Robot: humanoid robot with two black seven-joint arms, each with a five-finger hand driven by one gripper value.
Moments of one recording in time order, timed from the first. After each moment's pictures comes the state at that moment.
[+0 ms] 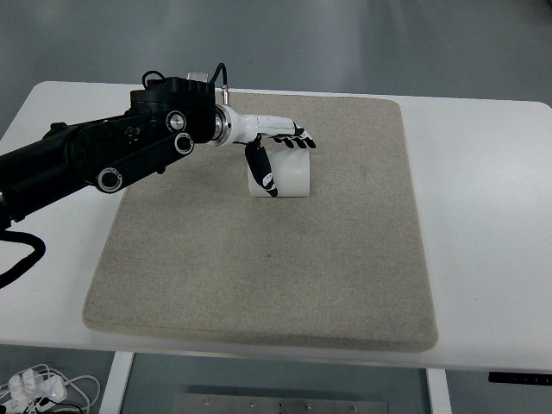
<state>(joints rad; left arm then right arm) -1.20 0.23 -0.31 -0.93 1.26 -0.39 0.14 0.01 0.00 -0.01 0.19 -0.03 0.03 -0.03</state>
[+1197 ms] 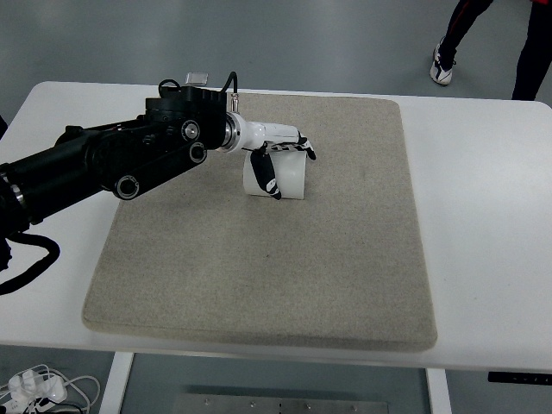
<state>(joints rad) -1.20 0.18 -0.29 -0.87 1.32 -0.39 0.12 0.01 0.00 -0.01 0.19 -0.03 0.03 -0.03</state>
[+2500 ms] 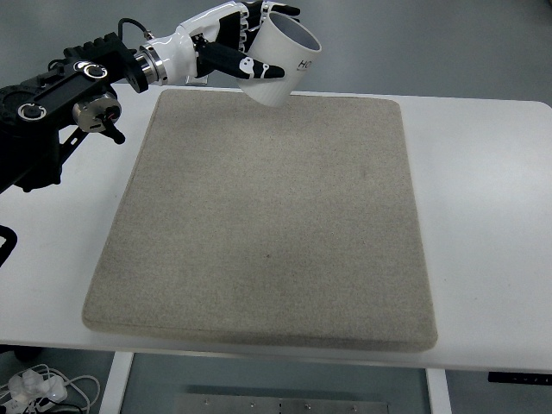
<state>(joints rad) -1.15 0.32 -0.49 -0.70 0.54 -0.46 -0.33 0.01 0.00 -0.01 0.19 -0.03 0.03 -0.03</state>
